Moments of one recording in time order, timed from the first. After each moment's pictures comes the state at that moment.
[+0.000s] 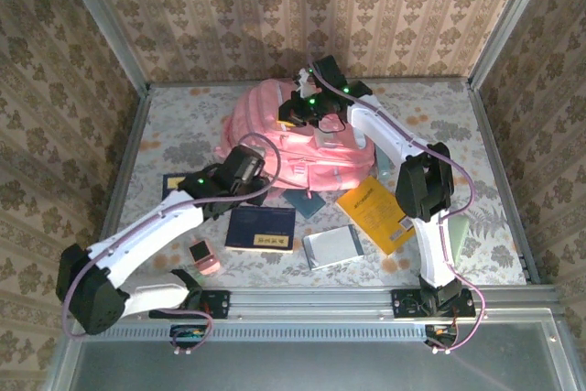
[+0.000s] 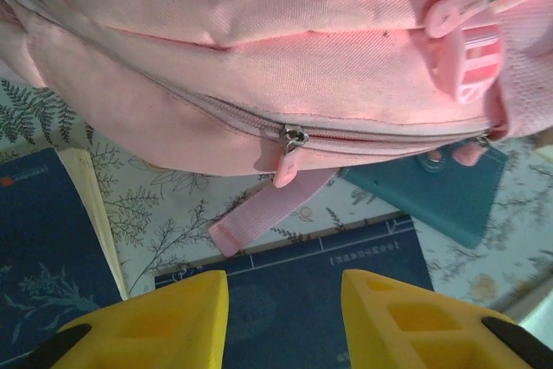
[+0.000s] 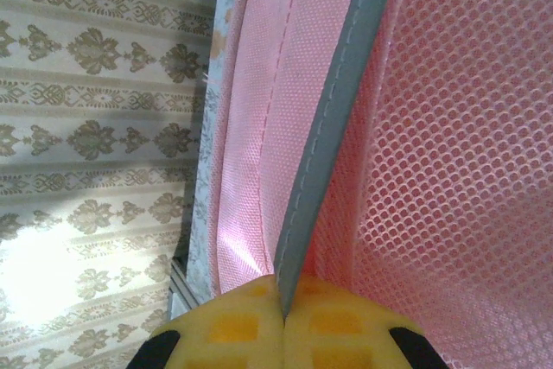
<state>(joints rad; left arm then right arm) -0.78 1.20 0.94 -0.68 -0.22 -0.35 0.48 2.14 2.03 -0.66 -0.64 0.70</state>
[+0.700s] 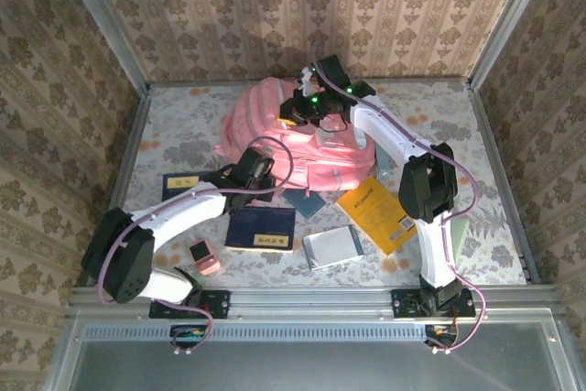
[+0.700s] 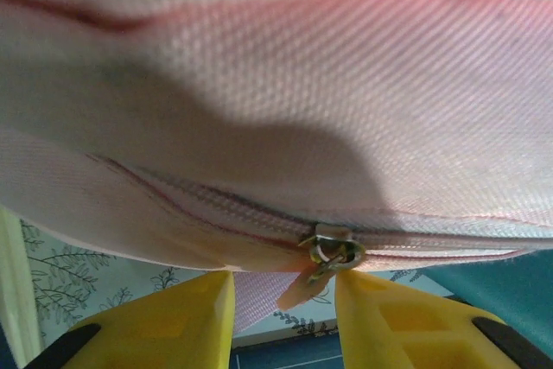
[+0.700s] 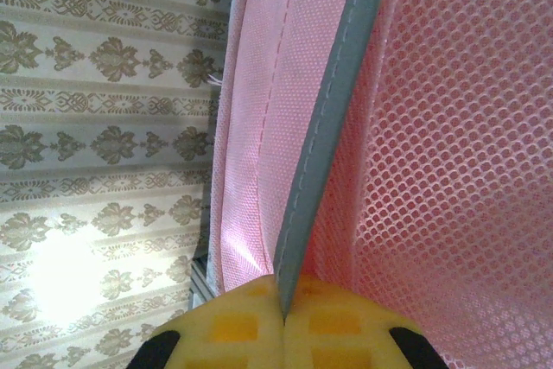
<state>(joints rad) -0.70 1.41 0.83 -0.37 -0.18 -0.35 0.47 2.11 2.00 -0.63 -0.67 0.74</state>
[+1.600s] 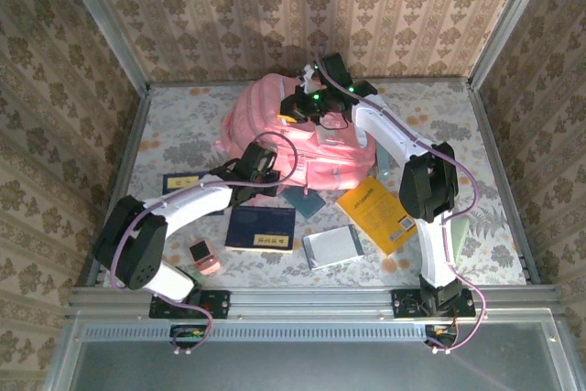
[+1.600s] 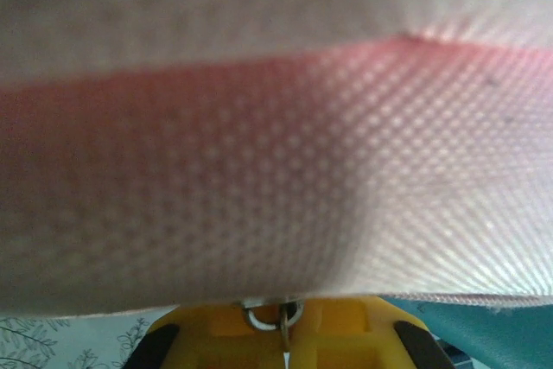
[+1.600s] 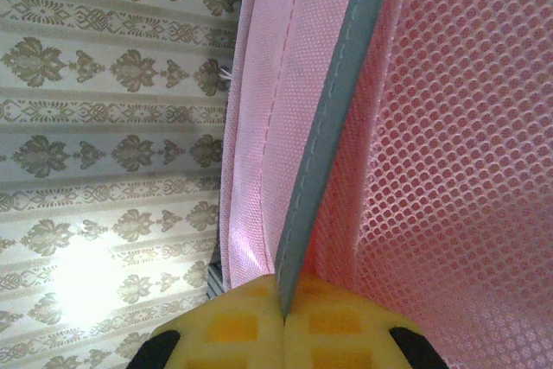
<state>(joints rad) -0.68 1.50 0.88 -0.31 -0.13 -0.31 0.46 2.11 2.00 -0.59 -0.69 0.78</state>
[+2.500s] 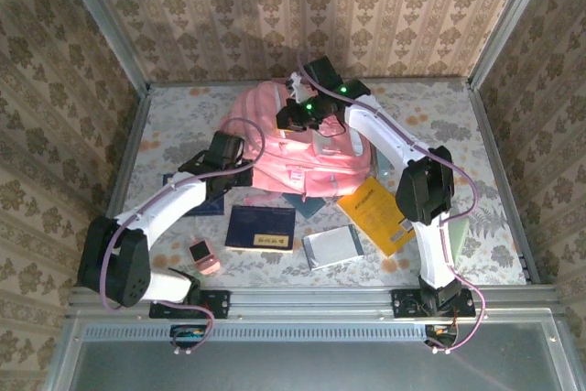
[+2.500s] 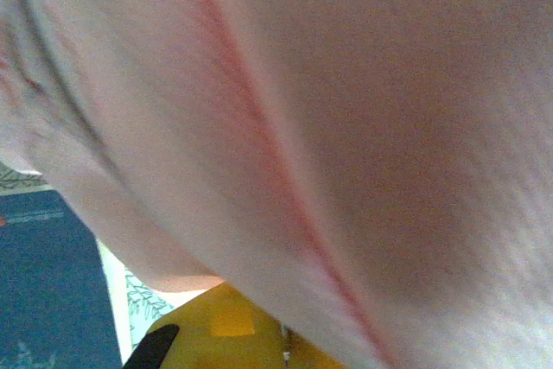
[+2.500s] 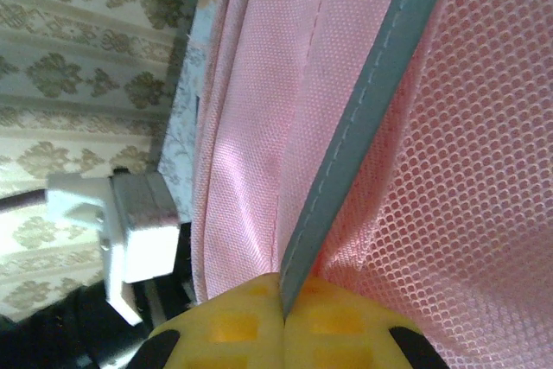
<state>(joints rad) -0.45 1.37 0.89 -0.45 -0.03 -0.35 0.53 2.11 2.08 -0.83 -0.58 0.48</state>
